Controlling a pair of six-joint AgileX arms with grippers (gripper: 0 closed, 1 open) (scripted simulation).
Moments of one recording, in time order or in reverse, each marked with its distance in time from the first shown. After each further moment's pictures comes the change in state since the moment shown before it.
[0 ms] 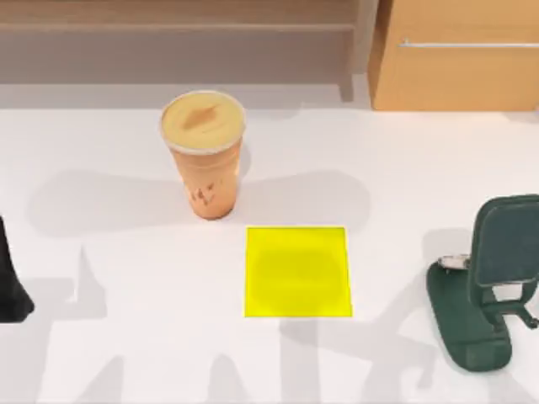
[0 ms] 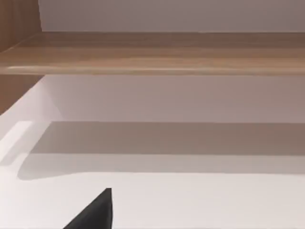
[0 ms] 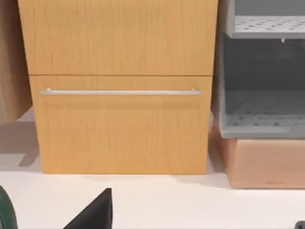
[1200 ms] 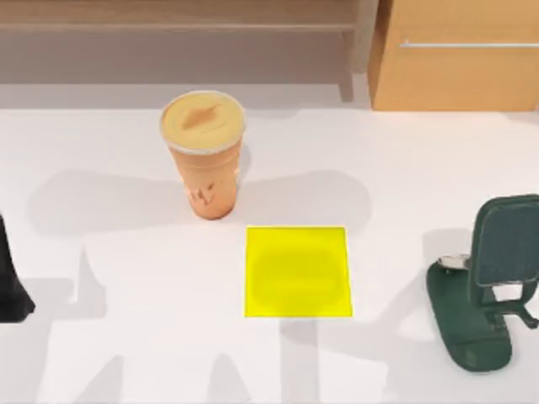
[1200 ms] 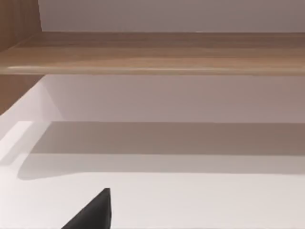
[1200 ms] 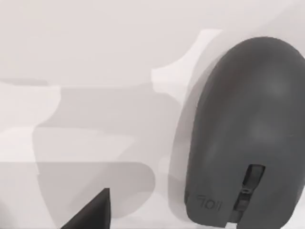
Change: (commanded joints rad) left arm 0.000 0.000 0.000 0.000 0.000 0.000; right arm -0.263 1.258 0.765 -0.921 0.002 0.265
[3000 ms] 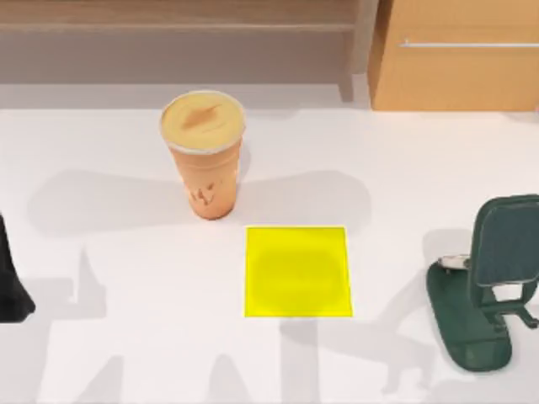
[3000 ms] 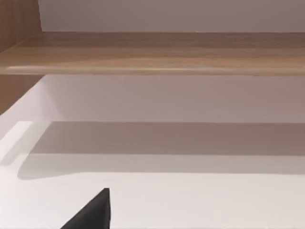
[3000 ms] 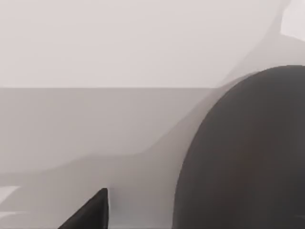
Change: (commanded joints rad) left arm 0.000 0.000 0.000 0.000 0.000 0.000; right arm -0.046 0.334 -0.107 0.278 0.000 0.054
